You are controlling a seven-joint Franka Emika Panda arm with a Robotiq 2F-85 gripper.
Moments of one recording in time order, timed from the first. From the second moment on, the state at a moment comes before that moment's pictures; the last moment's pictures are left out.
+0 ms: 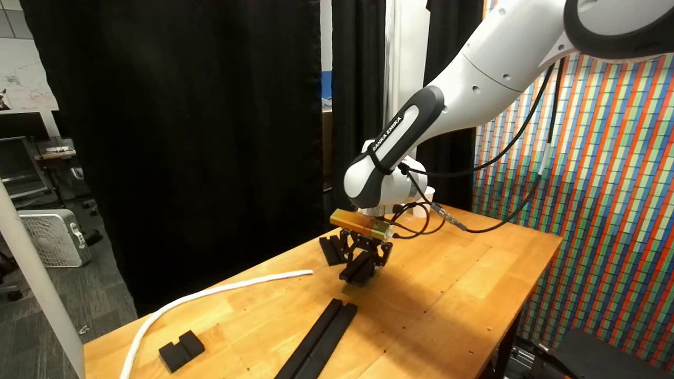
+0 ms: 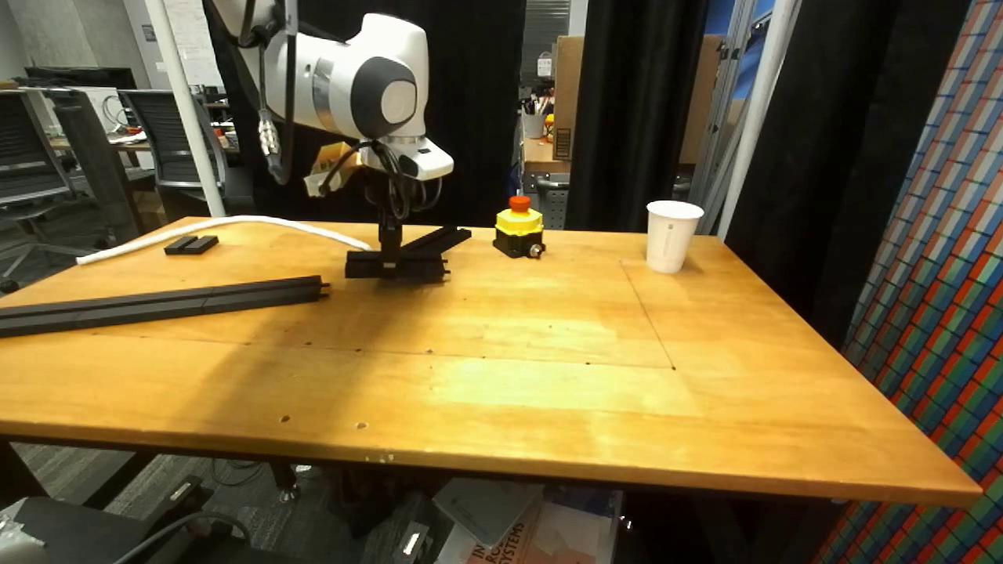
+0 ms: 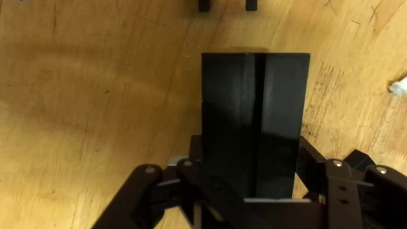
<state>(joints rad) 0.15 0.38 -0.01 -2.11 0.25 2.54 1.02</state>
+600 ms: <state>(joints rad) 0.19 0.43 -0.01 -2.07 0.20 2.50 1.05</state>
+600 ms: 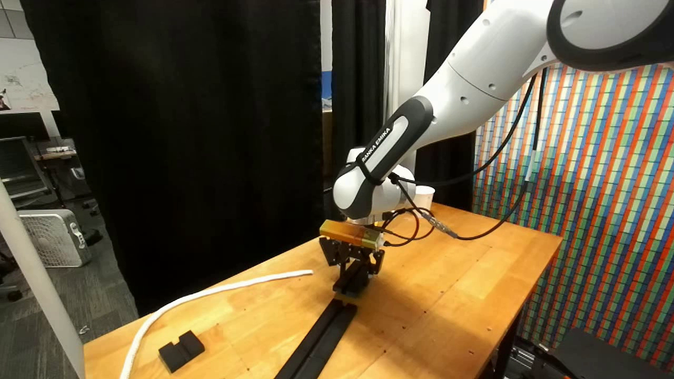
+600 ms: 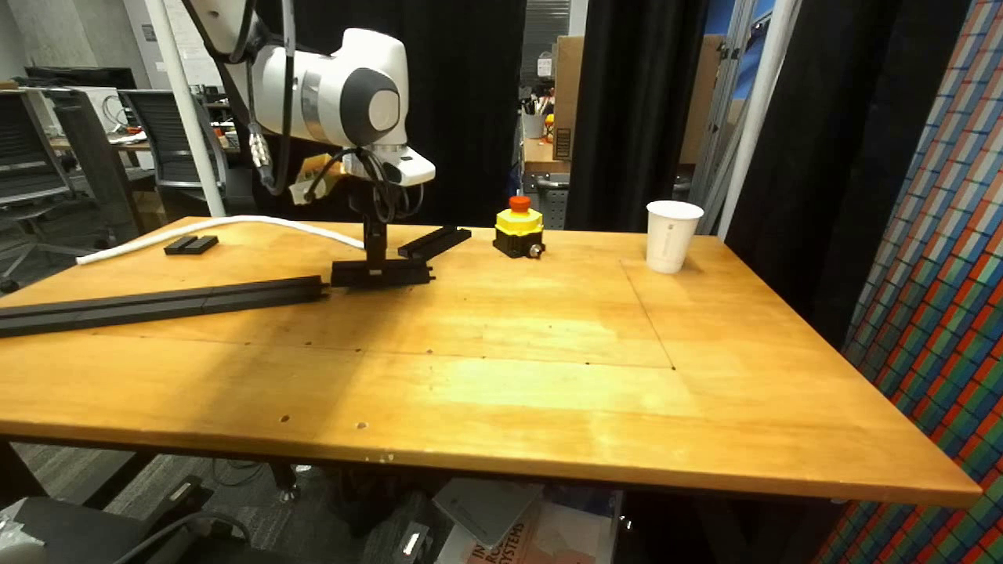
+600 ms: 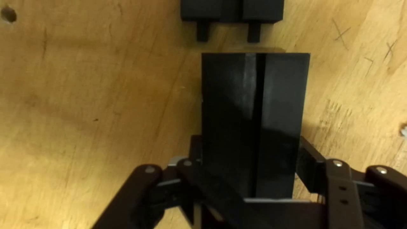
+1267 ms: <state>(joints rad) 0.22 0.43 -0.01 -2.07 0.15 2.48 1.13</state>
